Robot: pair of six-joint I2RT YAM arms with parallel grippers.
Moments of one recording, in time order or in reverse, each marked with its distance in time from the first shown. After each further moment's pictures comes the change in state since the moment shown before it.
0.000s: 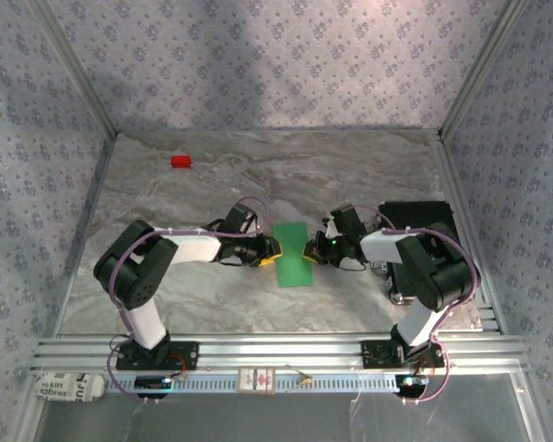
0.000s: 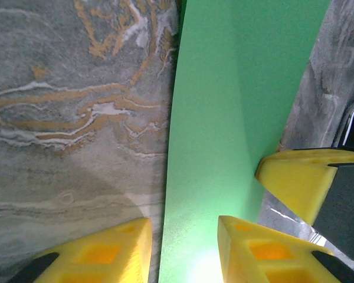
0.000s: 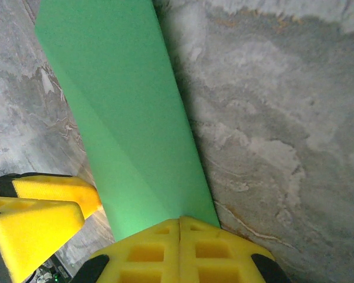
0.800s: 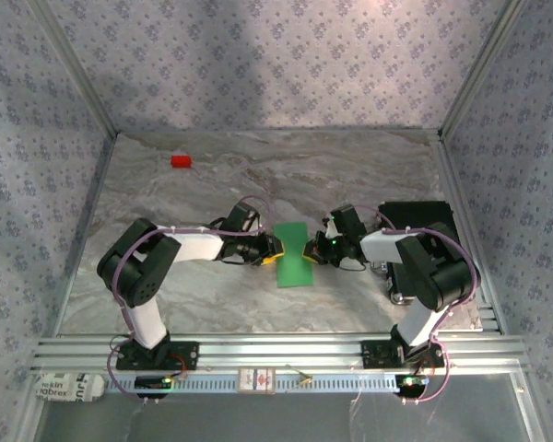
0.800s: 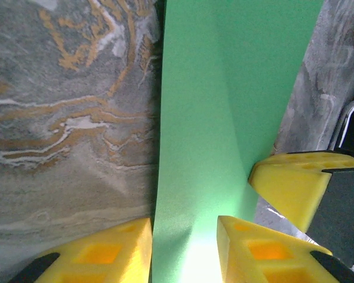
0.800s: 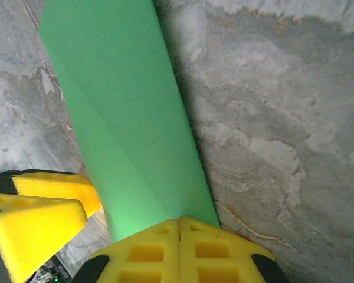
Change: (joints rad) left arm -0.005 0.022 0.024 0.006 0.010 0.000; right arm 0.000 0.000 -0.001 0.003 0.000 0.001
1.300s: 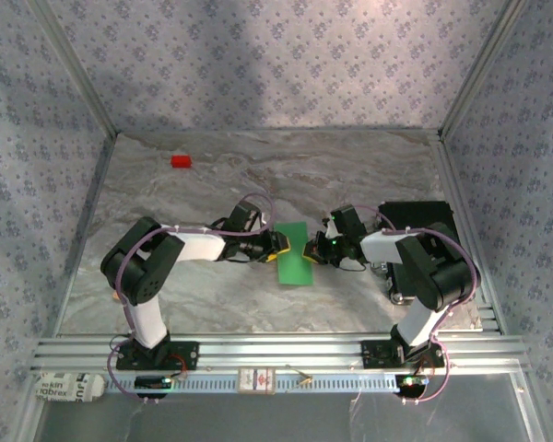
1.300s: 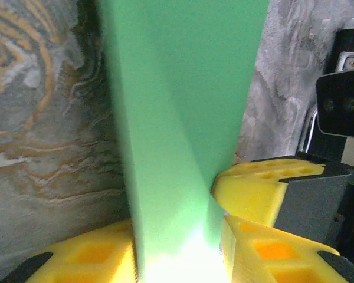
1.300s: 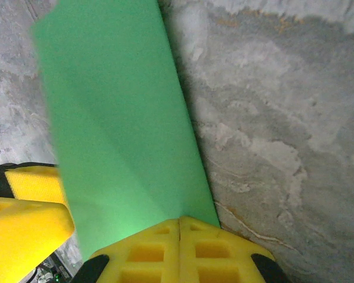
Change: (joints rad) left arm -0.008 0.022 0.000 0.121 0.026 -0.033; right arm 0.000 0.000 -0.007 0.016 -0.003 0.002
